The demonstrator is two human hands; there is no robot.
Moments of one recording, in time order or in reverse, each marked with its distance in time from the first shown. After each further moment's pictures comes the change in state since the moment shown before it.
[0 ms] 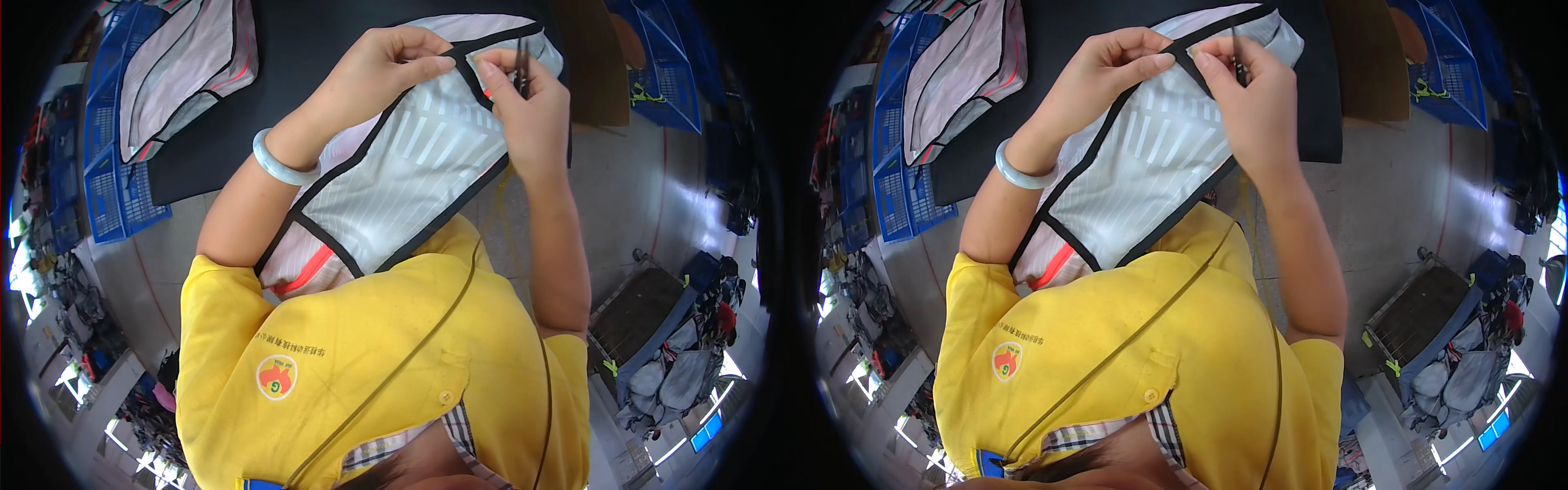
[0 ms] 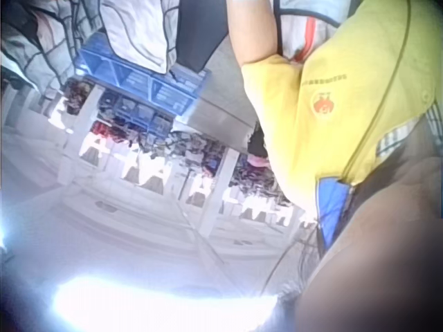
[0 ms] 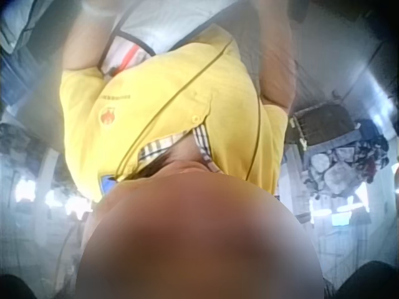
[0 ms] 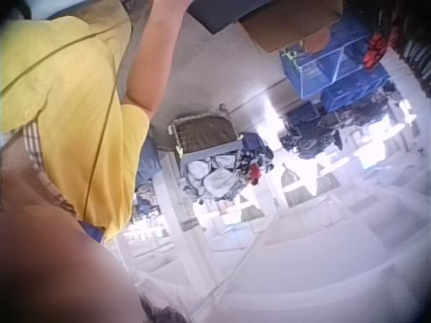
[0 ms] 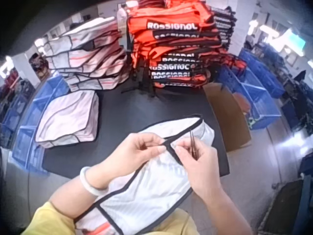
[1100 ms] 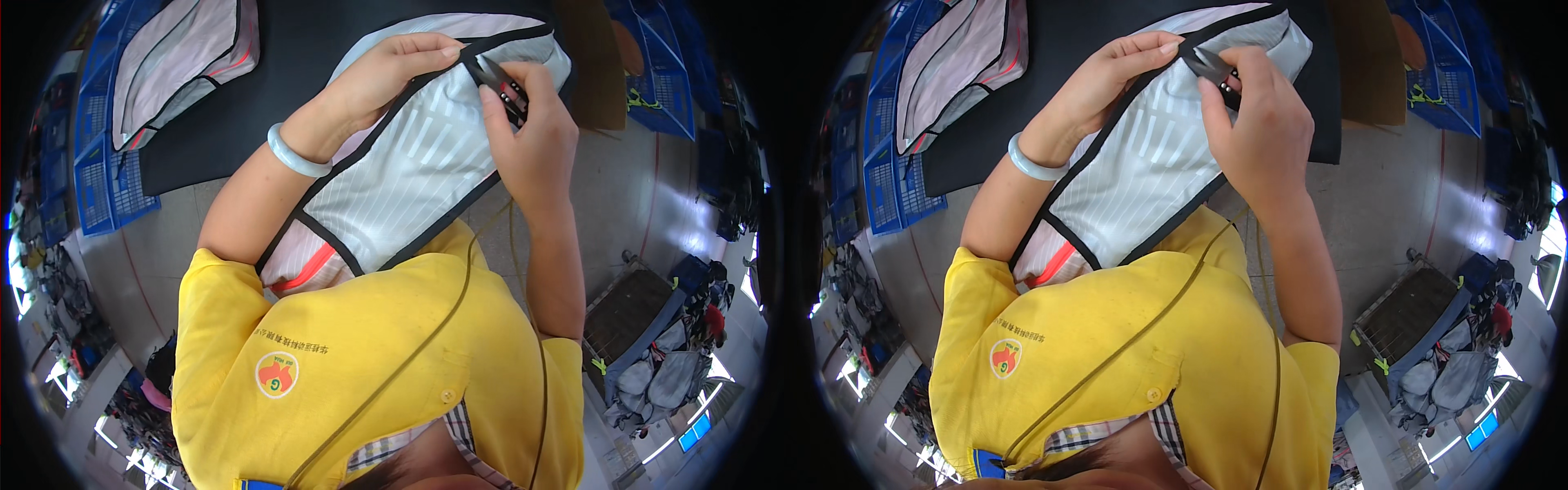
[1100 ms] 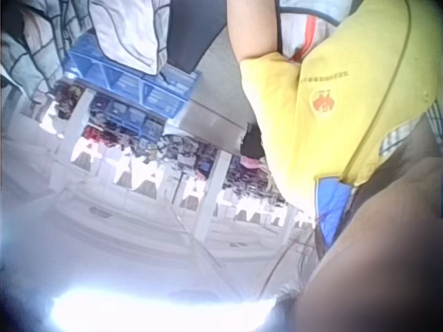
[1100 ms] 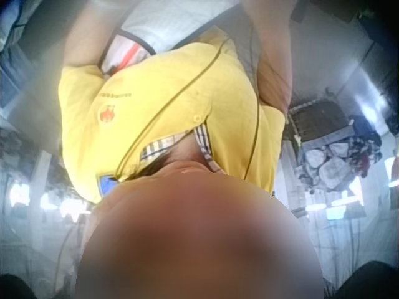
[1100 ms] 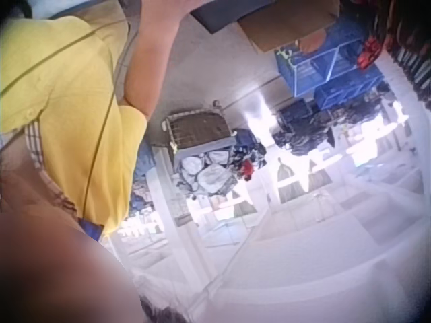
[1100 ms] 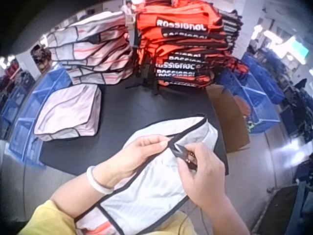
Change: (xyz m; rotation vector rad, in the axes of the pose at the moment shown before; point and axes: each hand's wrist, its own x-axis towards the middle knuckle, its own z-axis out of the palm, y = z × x) left_hand -0.005 -0.016 0.003 -0.725 -0.089 -0.199; right_hand -0.017 -0.004 0.005 -0.635 0.050 -0.465
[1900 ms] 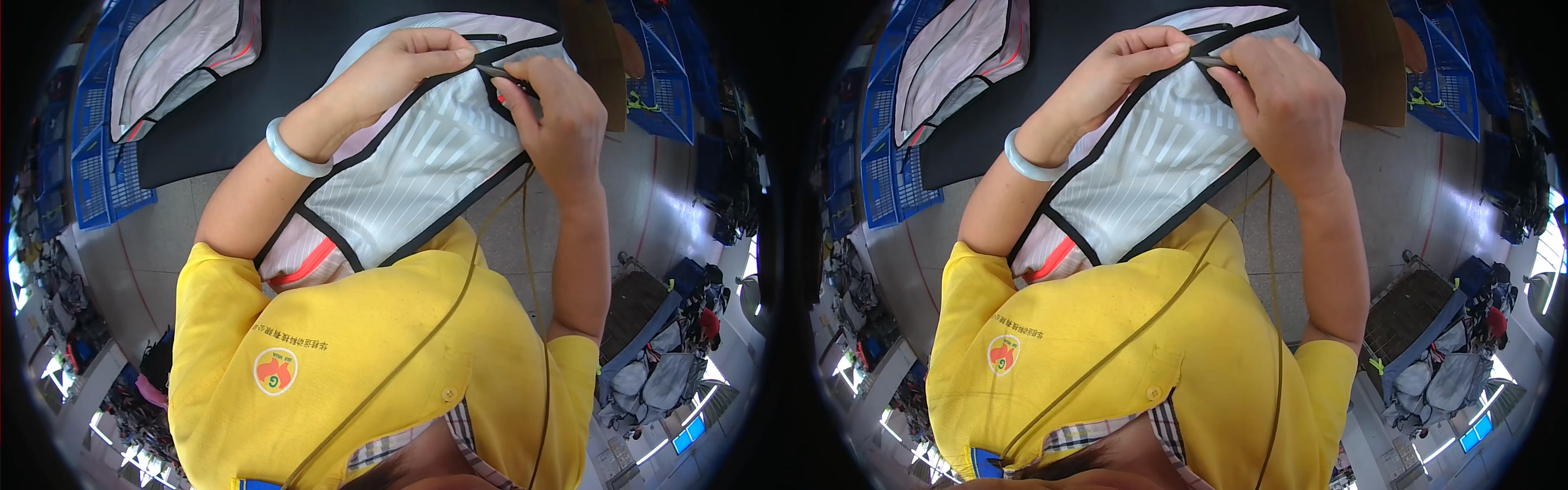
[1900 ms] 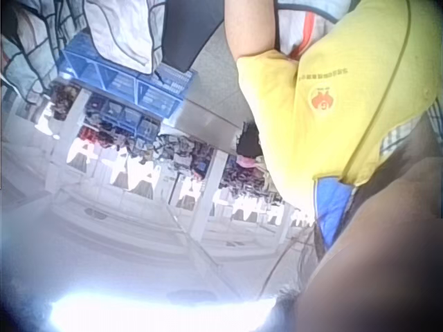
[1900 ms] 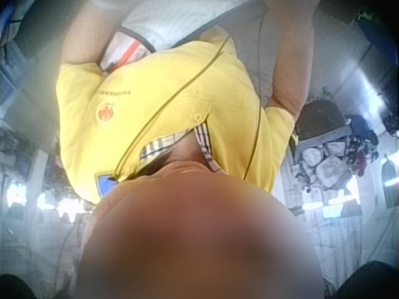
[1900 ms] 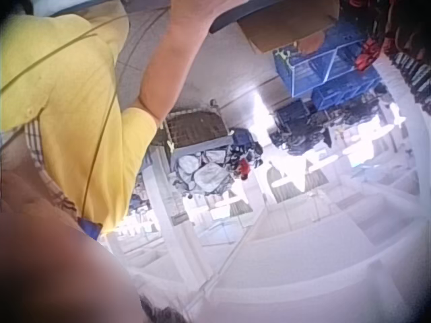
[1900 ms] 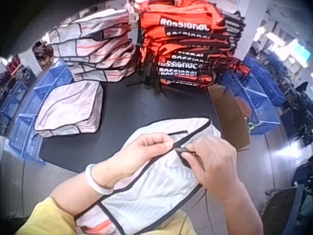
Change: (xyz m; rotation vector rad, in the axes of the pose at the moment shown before) left_hand -0.003 -0.002 -0.001 0.177 -0.037 0.115; right_hand 0.025 0.023 -0.016 -0.168 -0.071 -0.417
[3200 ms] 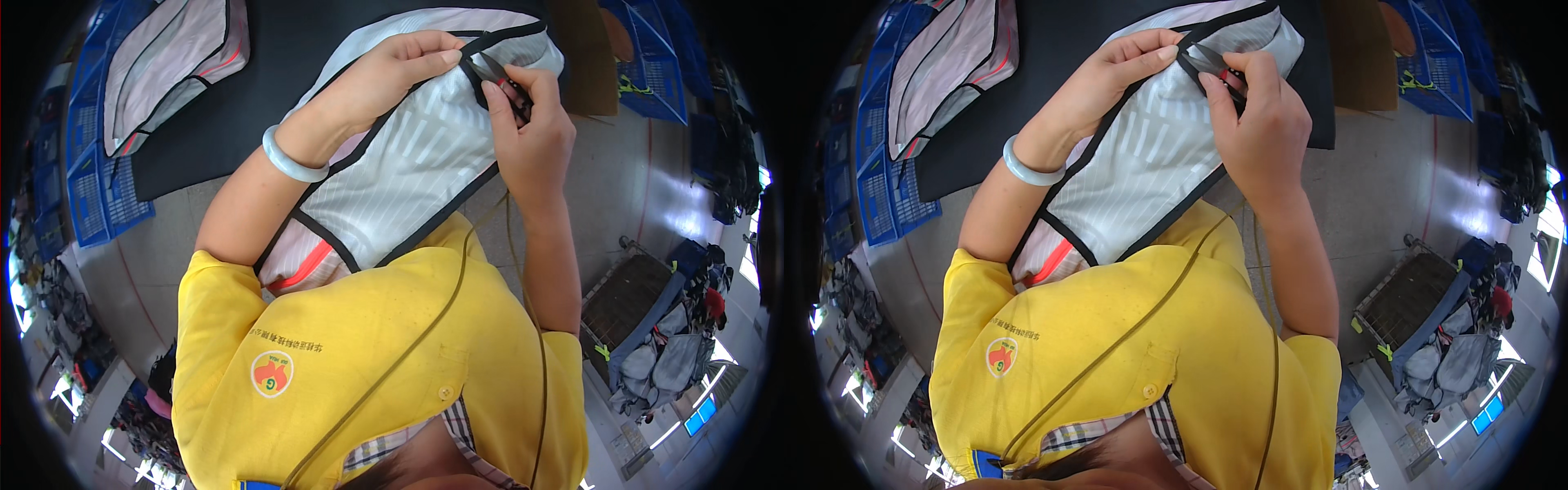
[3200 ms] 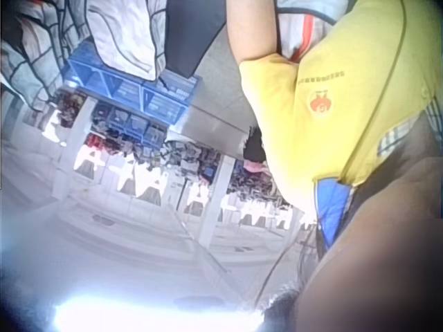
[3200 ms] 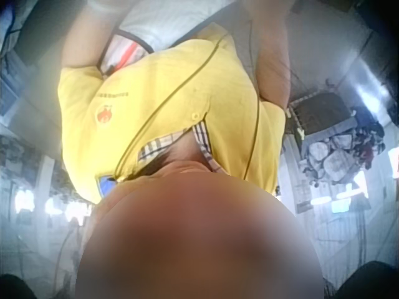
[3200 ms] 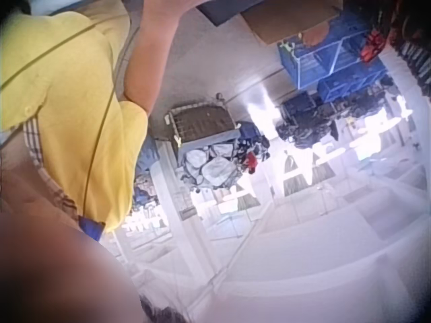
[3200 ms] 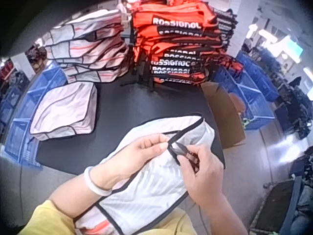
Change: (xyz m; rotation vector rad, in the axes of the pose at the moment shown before) left_hand -0.007 -0.001 0.011 0.019 -0.007 -0.008; right_hand -0.029 -0.043 0.017 0.173 0.142 0.495
